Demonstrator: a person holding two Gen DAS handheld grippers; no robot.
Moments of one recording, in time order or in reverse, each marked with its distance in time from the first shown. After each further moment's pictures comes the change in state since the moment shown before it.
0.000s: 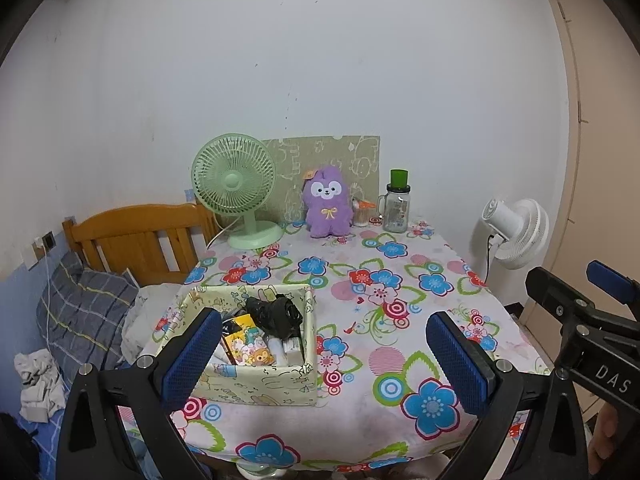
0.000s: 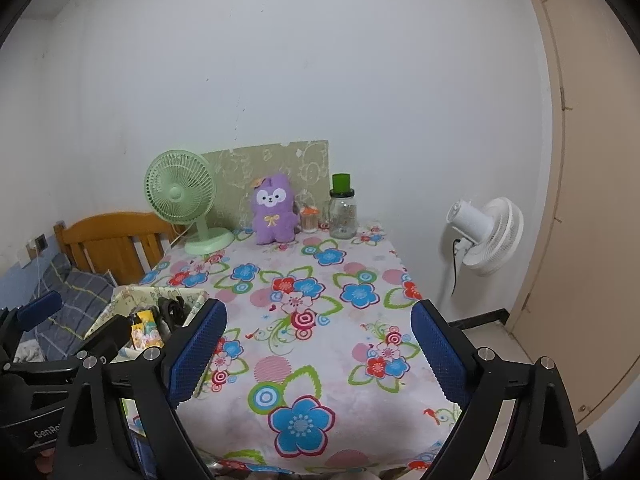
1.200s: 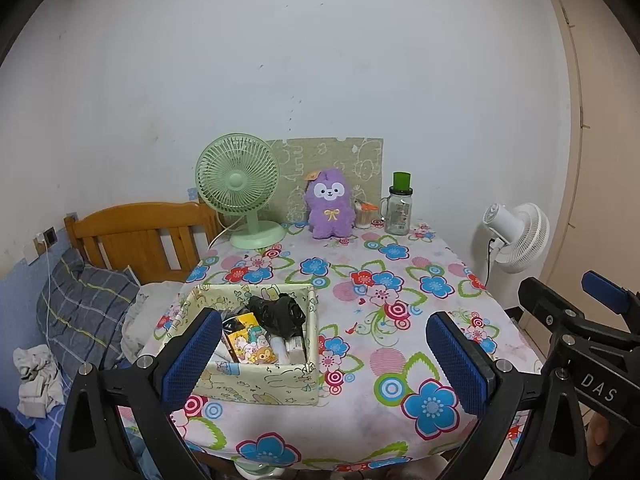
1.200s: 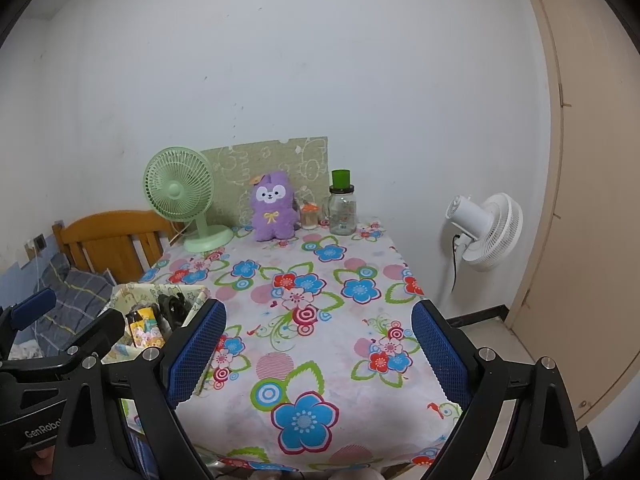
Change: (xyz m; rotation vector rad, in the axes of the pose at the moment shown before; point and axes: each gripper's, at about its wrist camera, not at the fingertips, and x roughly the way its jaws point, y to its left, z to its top) left arm -0.008 0.005 -0.001 -0.019 -0.007 0.000; right arm 0.002 0.005 -0.004 0.005 0.013 -0.005
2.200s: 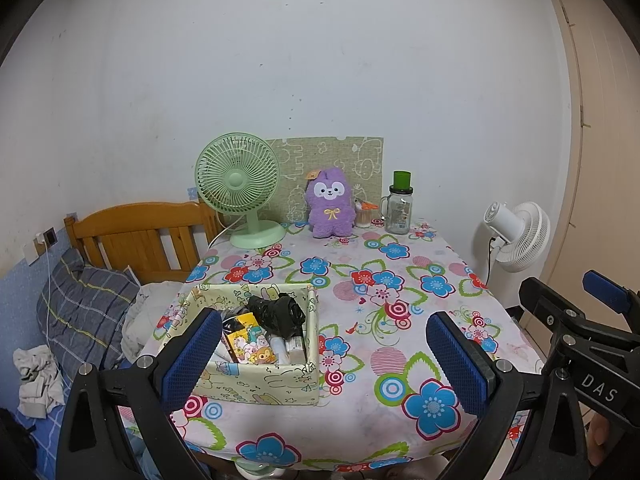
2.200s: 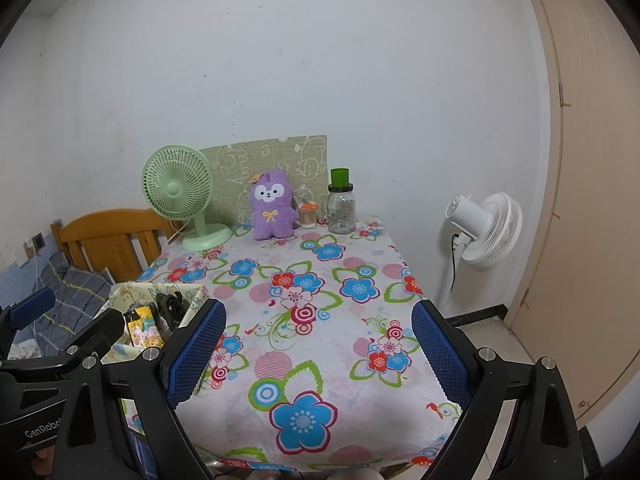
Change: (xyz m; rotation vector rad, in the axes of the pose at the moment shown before) left arm 0.002 0.000 -0.001 0.002 0.002 0.003; right arm 0.001 0.000 0.000 -0.002 0.003 -0.004
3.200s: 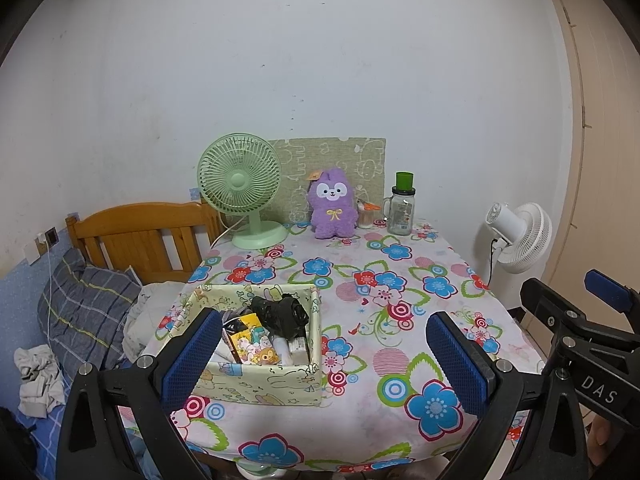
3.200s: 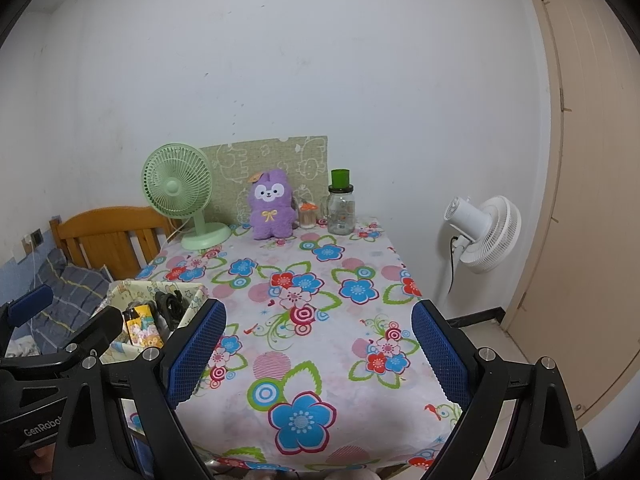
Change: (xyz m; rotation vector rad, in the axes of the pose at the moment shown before) left arm 0.002 0.001 0.000 -0.003 -0.001 0.006; right arm 0.000 0.001 -0.001 -0.010 -0.003 -0.005
